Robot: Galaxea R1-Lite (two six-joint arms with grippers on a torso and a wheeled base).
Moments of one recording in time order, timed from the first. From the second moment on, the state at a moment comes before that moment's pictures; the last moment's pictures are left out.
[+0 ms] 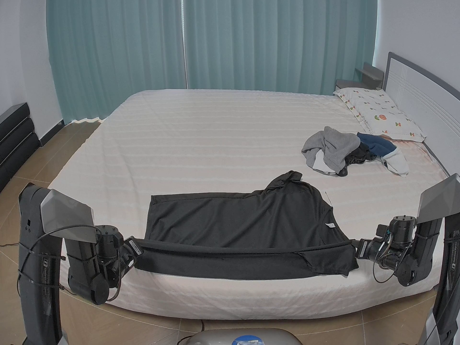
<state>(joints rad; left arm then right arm) -0.14 2.46 -0.44 -1.55 0.25 -0.59 -0.03 2.38 -0.37 -1.48 0.20 0.24</state>
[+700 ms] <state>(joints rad) -0.14 2.56 -0.54 -1.55 0.25 -0.62 0.00 2.50 -0.55 -1.48 0.16 0.30</state>
